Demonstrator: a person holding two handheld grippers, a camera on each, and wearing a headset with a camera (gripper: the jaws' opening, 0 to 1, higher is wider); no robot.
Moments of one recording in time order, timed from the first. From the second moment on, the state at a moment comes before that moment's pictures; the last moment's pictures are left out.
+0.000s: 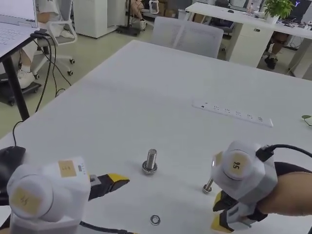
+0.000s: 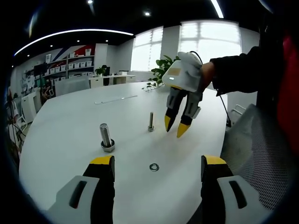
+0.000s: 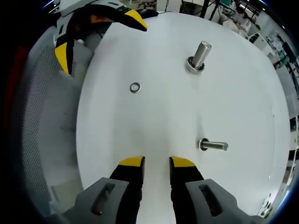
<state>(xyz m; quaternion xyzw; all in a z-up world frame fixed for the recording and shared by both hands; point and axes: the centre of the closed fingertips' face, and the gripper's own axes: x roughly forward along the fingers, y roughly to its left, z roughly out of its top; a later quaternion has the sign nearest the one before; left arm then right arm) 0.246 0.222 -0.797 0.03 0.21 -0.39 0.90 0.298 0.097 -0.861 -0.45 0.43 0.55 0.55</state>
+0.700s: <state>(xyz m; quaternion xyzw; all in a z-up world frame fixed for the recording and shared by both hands) 0.245 0.224 -0.795 0.03 0.20 -0.39 0.90 0.282 0.124 -0.853 -0.47 0.41 0.58 0.53</state>
